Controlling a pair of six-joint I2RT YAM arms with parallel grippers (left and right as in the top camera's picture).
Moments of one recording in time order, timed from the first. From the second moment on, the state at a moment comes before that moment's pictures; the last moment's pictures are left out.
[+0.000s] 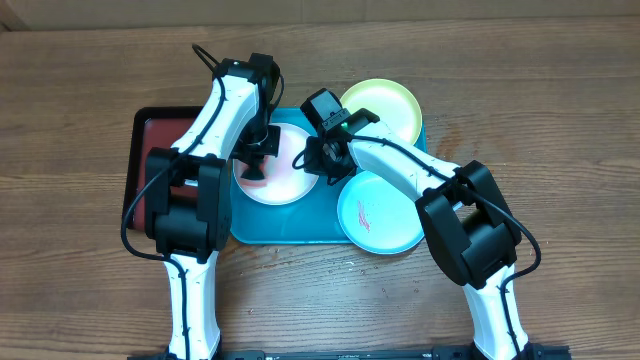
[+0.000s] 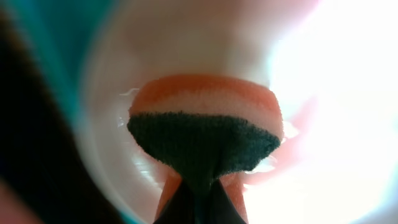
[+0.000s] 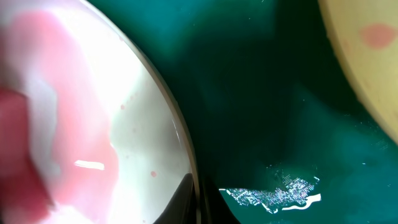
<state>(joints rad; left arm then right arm) -0.22 2.28 1.86 -1.29 -0.06 -0.15 0.62 2.22 1.66 -0.71 -0.12 0.72</state>
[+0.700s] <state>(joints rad) -0.23 2.28 1.86 -1.12 -0.06 -0.17 0.62 2.22 1.66 -0.71 -0.12 0.72</state>
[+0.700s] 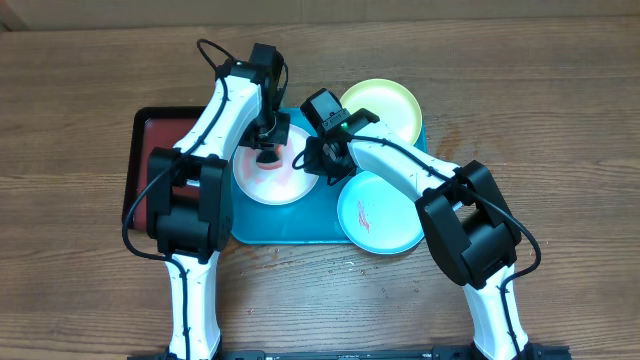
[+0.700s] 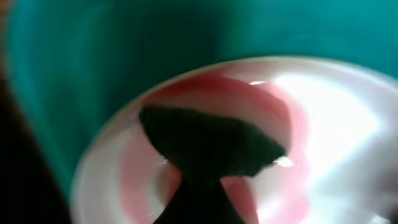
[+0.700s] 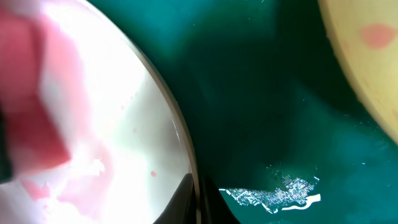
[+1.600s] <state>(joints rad) -0.28 2.28 1.87 -1.11 0.02 -0.07 0.62 2.22 1.66 -0.71 -0.12 0.72</state>
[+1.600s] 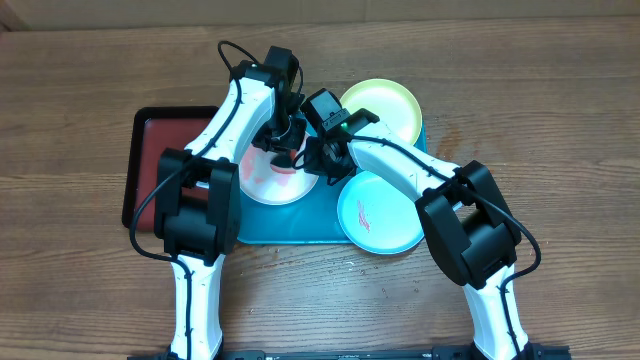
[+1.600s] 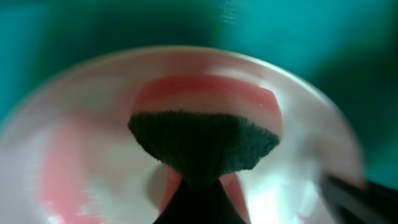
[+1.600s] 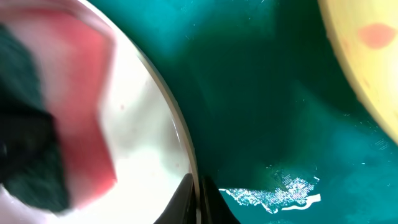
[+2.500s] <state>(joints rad) -0.28 2.28 1.87 -1.26 0.15 0.03 0.62 2.22 1.66 -0.72 -0.12 0.72</state>
